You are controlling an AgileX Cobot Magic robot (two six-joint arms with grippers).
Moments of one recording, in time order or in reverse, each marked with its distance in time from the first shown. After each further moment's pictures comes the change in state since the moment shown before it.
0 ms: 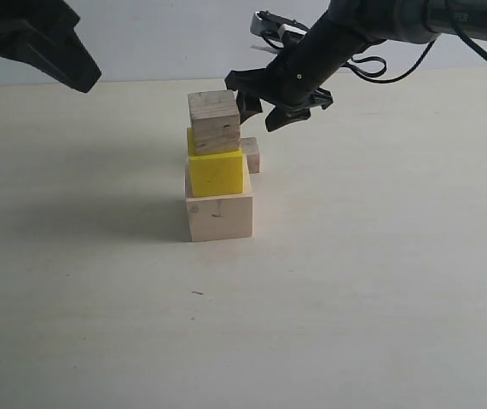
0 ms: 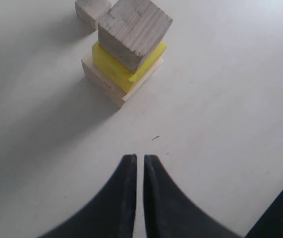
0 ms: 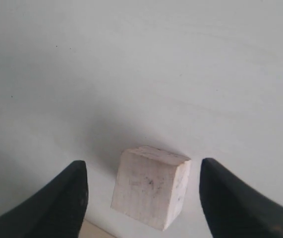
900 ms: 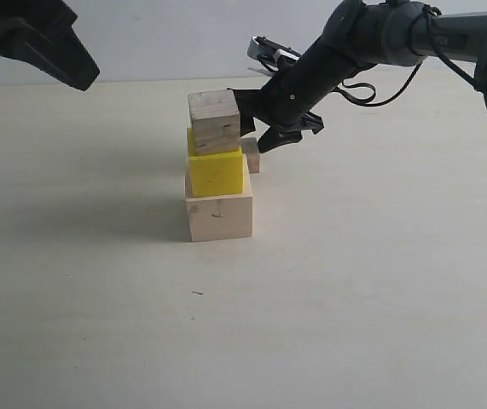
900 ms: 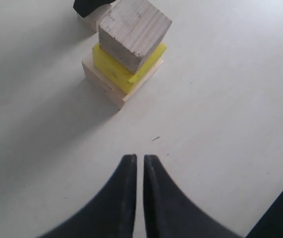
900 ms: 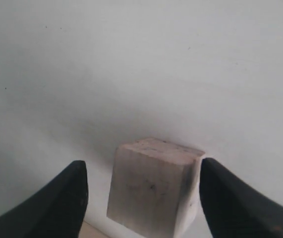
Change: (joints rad) left arm 0.000 -0.008 0.004 0.000 -0.004 0.000; right arm 0.000 0.070 0.000 0.090 0.014 -0.007
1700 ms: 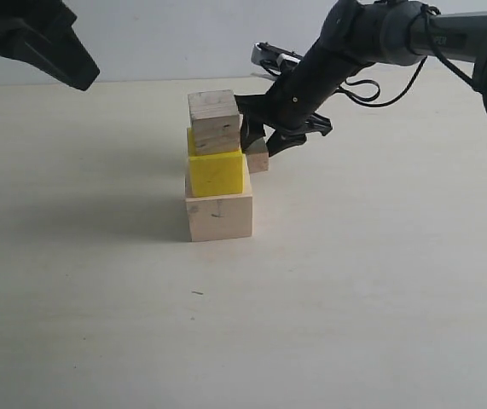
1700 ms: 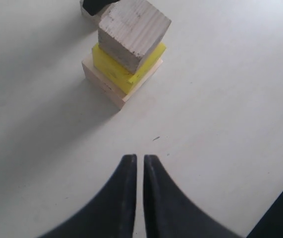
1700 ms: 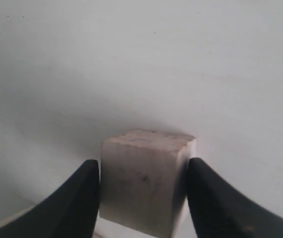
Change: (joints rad) left arm 0.000 0.000 0.000 0.000 0.000 0.007; right arm 0.002 0.004 -0.008 -0.130 0.019 0.113
